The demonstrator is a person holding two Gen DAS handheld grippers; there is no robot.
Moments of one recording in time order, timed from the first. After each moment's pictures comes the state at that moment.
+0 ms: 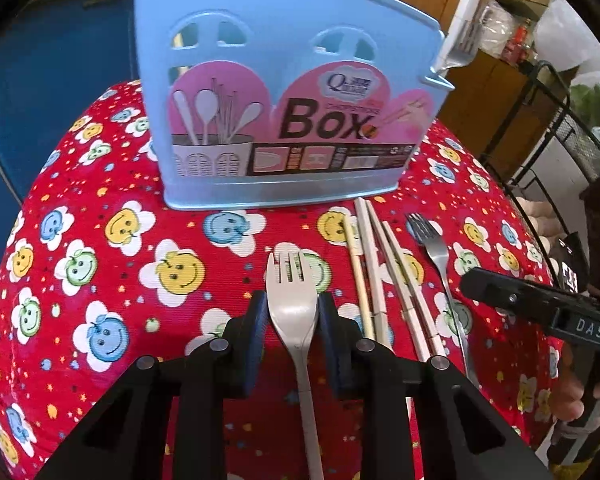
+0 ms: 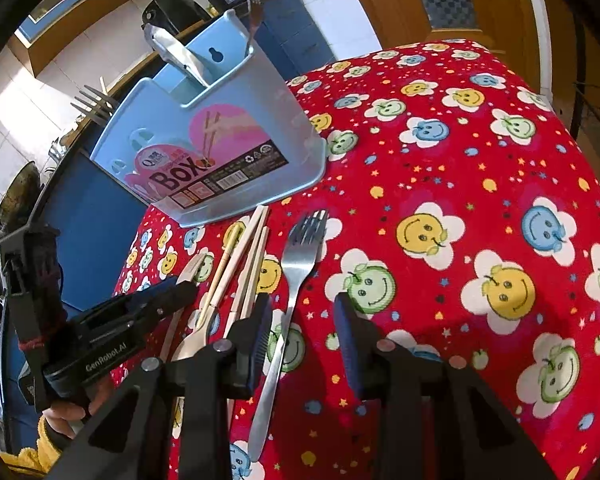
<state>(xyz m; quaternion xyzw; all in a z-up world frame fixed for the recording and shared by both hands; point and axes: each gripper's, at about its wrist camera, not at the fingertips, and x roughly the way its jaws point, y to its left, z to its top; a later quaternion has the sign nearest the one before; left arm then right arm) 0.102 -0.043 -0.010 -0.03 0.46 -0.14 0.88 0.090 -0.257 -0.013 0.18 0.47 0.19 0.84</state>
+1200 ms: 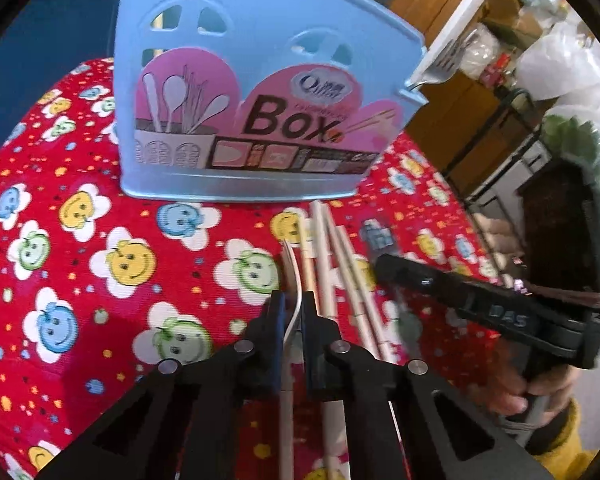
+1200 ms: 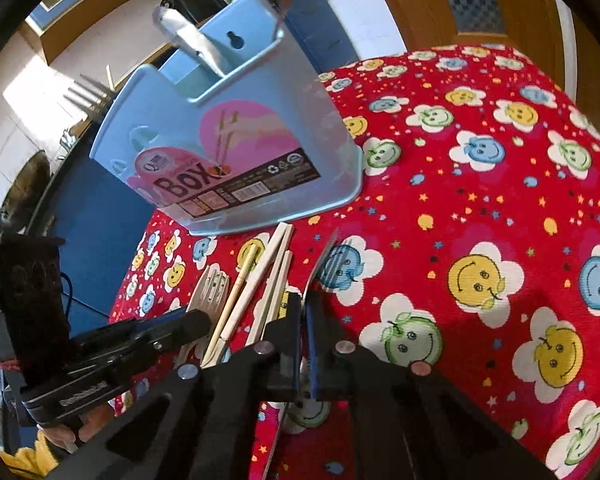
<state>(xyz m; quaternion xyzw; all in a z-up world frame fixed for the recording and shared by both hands) 0.105 -0.038 -0.009 -0.11 0.47 -0.19 0.86 0.117 -0.233 -0.022 0.16 0.47 0.22 0.84</state>
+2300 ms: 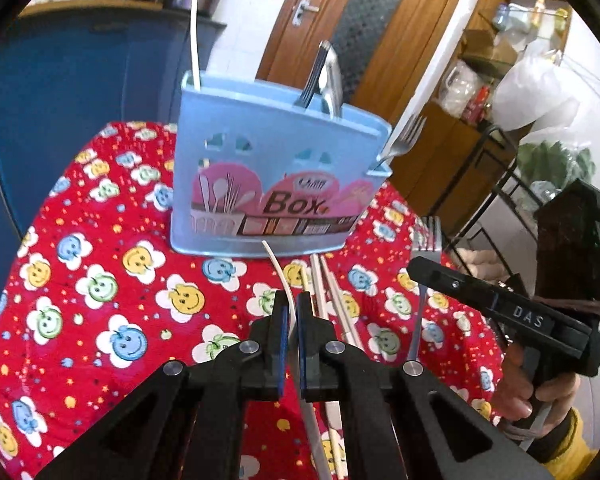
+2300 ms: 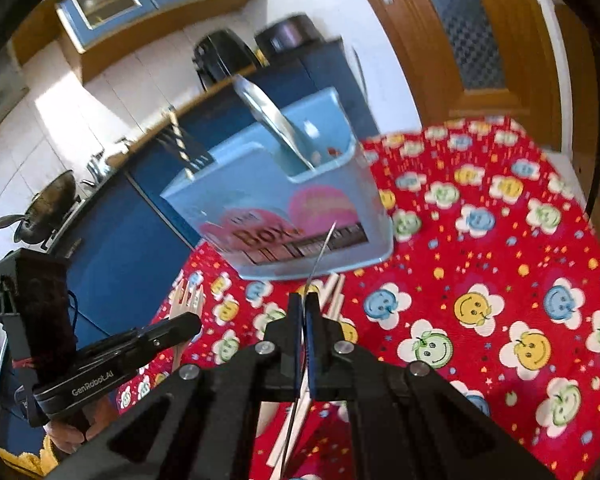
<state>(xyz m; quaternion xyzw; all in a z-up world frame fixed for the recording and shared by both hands) 0.068 -0.004 0.044 -0.11 0.37 -0.20 0.90 0.068 -0.232 0.037 0.17 0.35 0.22 0.89</state>
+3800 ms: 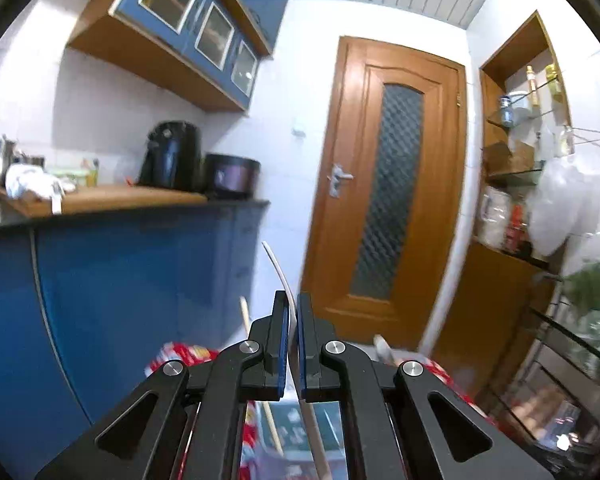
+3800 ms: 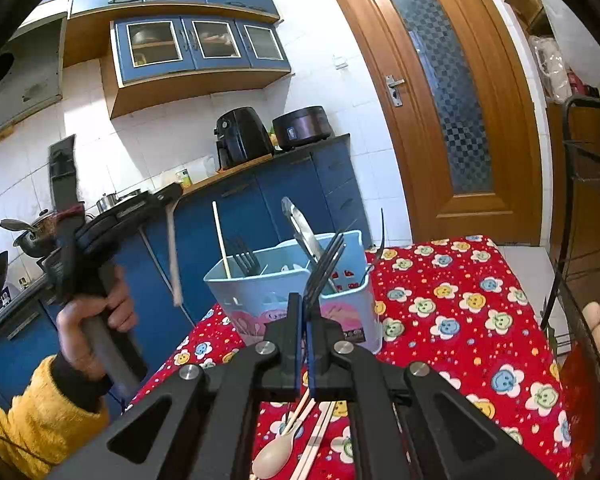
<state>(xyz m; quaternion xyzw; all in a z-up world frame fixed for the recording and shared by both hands) 0.132 0.022 0.185 -0.08 0.08 -0.06 0.99 0.028 -0.228 0.106 0.12 0.20 0.18 0.96</state>
